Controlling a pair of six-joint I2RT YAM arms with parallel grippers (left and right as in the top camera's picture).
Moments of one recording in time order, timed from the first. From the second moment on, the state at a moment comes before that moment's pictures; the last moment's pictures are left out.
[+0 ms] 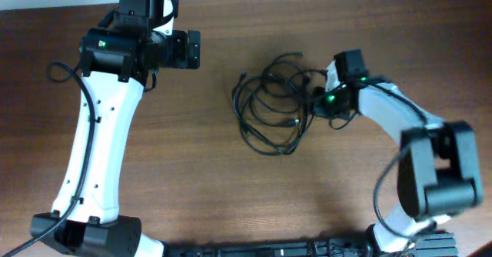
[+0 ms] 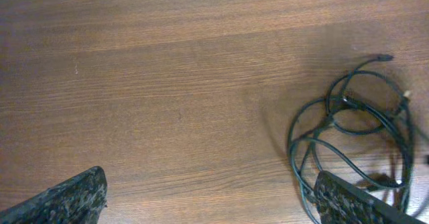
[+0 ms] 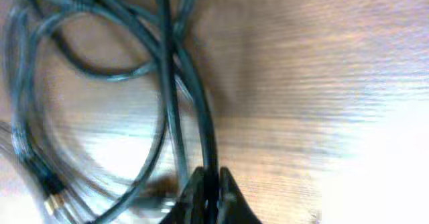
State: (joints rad) left arm -0.23 1.69 1.90 -1.16 -0.09 -0.07; right arm 0.09 1.79 1.10 -0.57 -0.32 0.34
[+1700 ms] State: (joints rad) left arm -0.23 1.70 1.90 -1.16 0.15 -0.05; right arm 0.09 1.13 1.83 -0.73 -0.26 0.30
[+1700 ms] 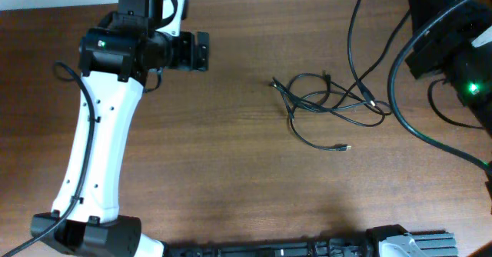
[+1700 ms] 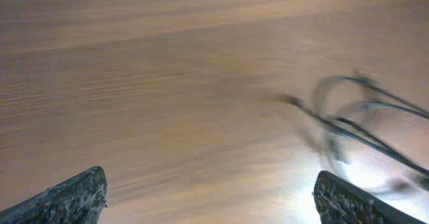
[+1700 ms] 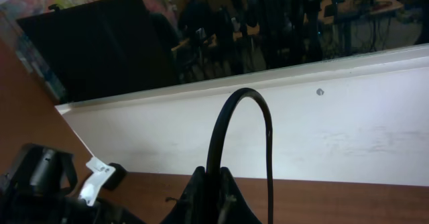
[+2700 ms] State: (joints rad) left arm -0.67 1.92 1.91 -0.92 0.75 0.55; right arm 0.09 1.13 1.84 -0.68 -0.24 0.45
